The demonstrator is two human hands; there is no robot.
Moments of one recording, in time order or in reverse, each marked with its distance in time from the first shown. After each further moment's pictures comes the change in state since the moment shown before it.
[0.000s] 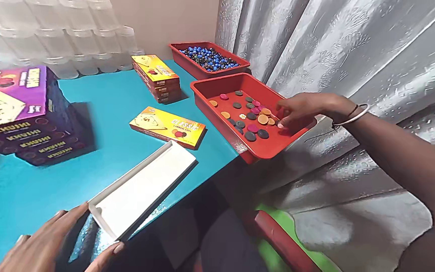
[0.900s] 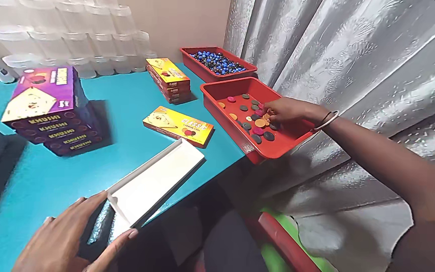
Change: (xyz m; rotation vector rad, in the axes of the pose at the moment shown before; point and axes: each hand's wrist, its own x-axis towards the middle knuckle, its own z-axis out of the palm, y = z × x) left_hand 0.000 0.005 0.001 -0.023 0.062 0.024; right_hand 0.043 -0.017 0.011 -0.050 0.152 -0.178
